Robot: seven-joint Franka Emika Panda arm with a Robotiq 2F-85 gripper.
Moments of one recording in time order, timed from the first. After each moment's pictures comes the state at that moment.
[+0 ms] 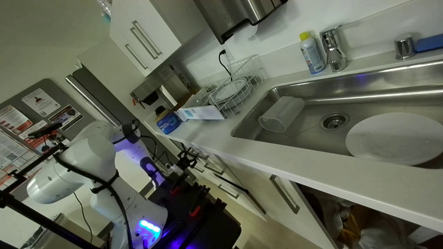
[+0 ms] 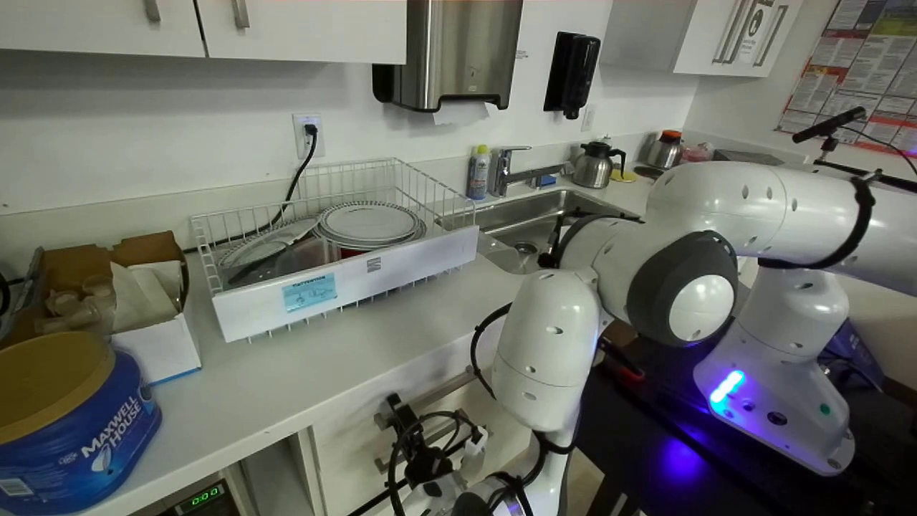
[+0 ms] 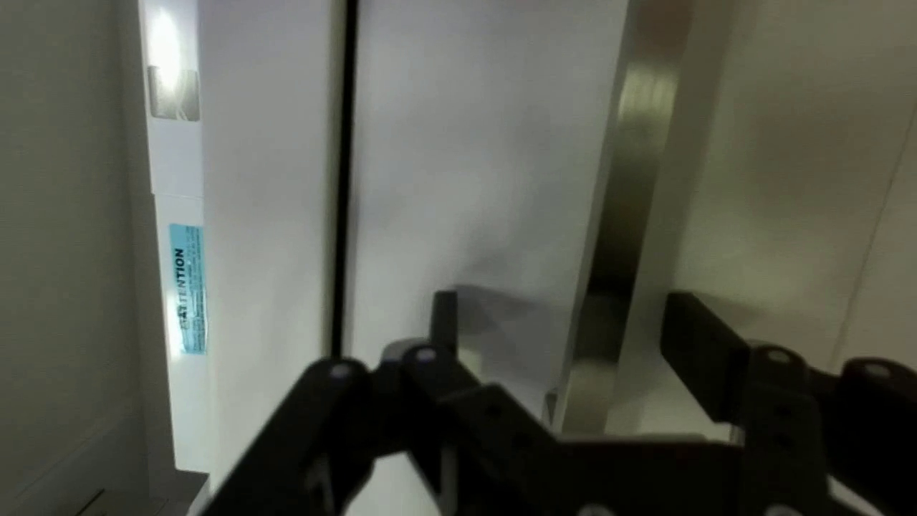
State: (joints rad) arm 1.11 1.47 0.21 -1.49 -1.99 1.38 1.20
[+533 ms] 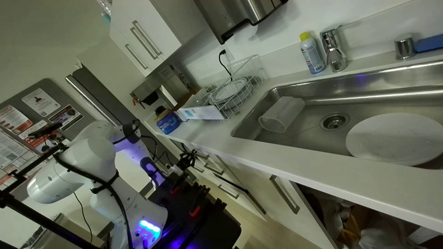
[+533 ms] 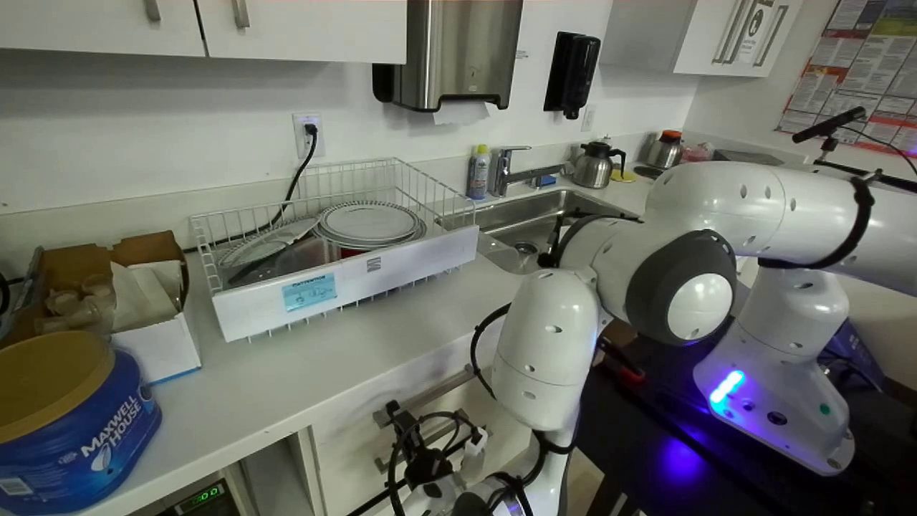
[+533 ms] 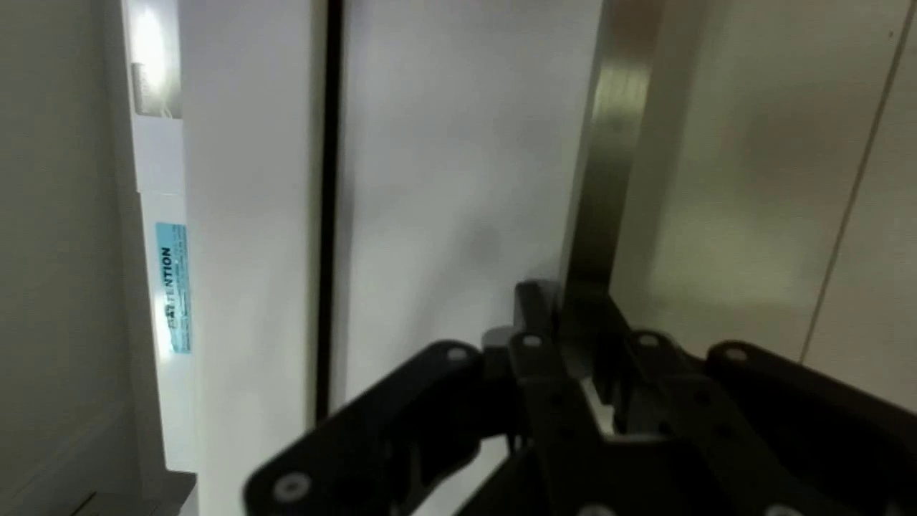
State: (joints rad) arm 1.10 1.47 0.22 -1.49 -2.00 1.39 1.21
